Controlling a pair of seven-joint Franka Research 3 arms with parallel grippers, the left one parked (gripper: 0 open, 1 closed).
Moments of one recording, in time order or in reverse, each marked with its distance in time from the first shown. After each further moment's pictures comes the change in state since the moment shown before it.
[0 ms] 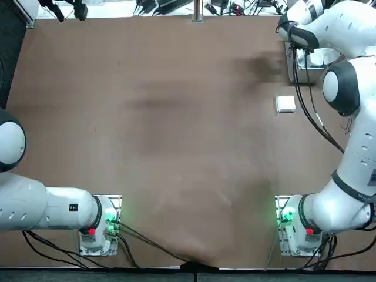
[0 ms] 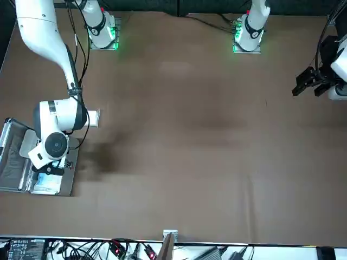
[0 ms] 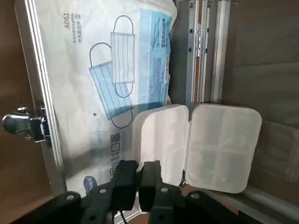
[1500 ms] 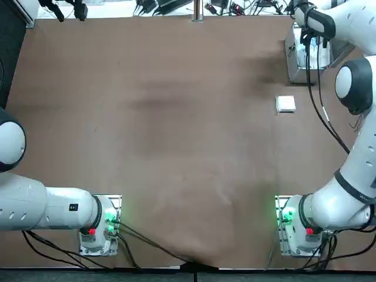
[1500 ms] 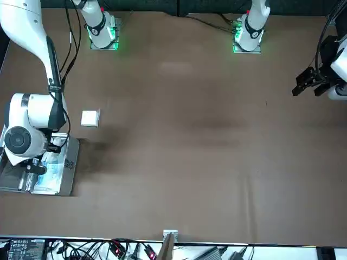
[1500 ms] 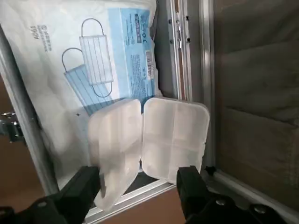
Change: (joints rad) arm -0.102 -0.061 -0.001 0.005 0.200 0.030 -0.109
